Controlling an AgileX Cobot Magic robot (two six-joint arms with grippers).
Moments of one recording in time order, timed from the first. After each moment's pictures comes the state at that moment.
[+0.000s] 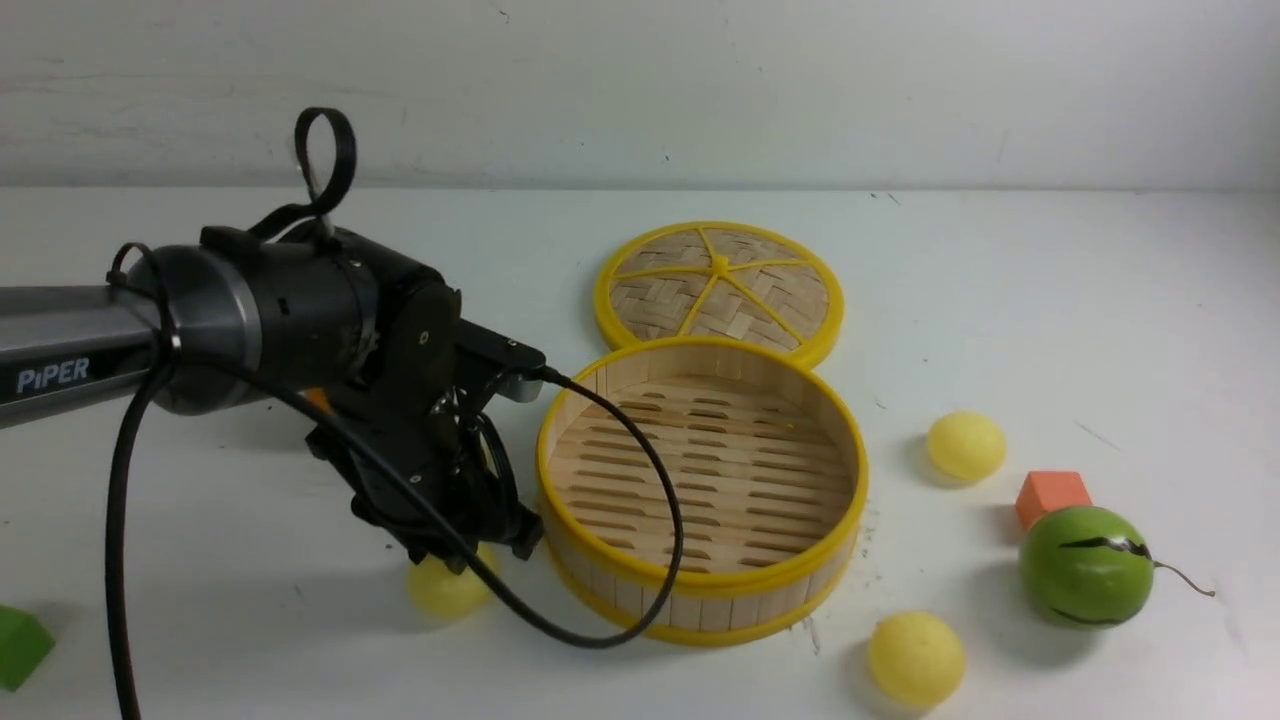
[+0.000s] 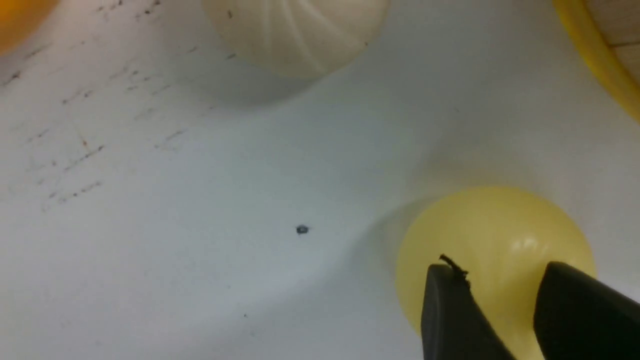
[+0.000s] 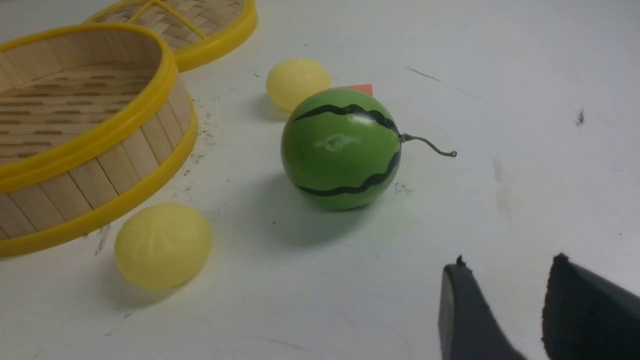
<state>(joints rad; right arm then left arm) 0.03 -0.01 0.02 0.03 0.39 0.11 -0.45 1.85 -1.26 0.12 0.79 -0.05</state>
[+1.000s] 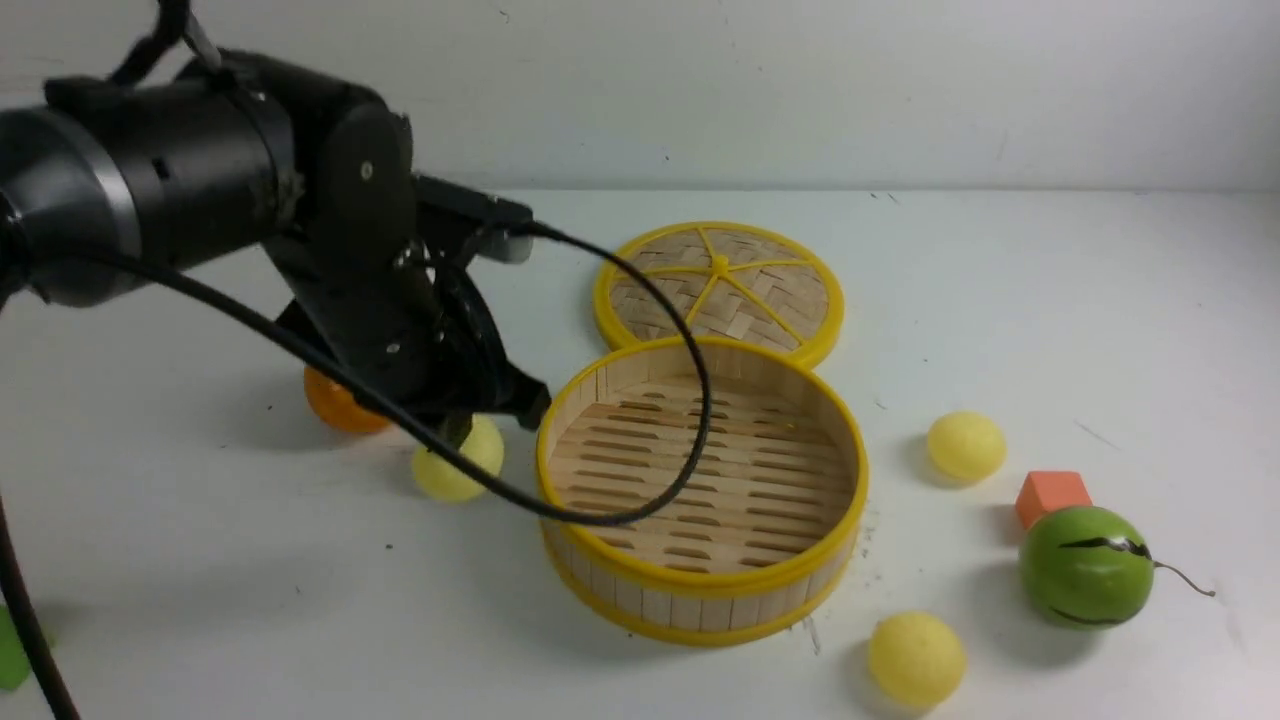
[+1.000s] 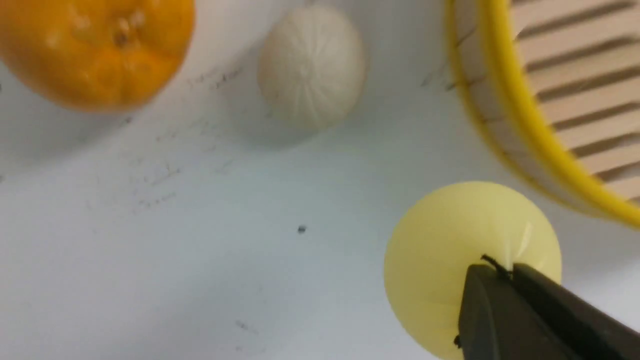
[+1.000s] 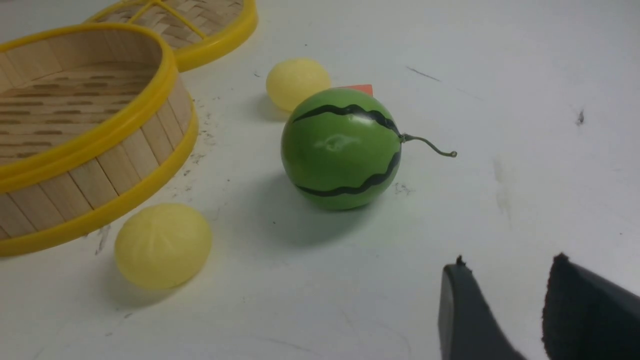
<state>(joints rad) 0.03 -0.01 0.02 0.03 0.39 0.11 -0.46 1.72 -1.49 0.04 0.97 -0.02</state>
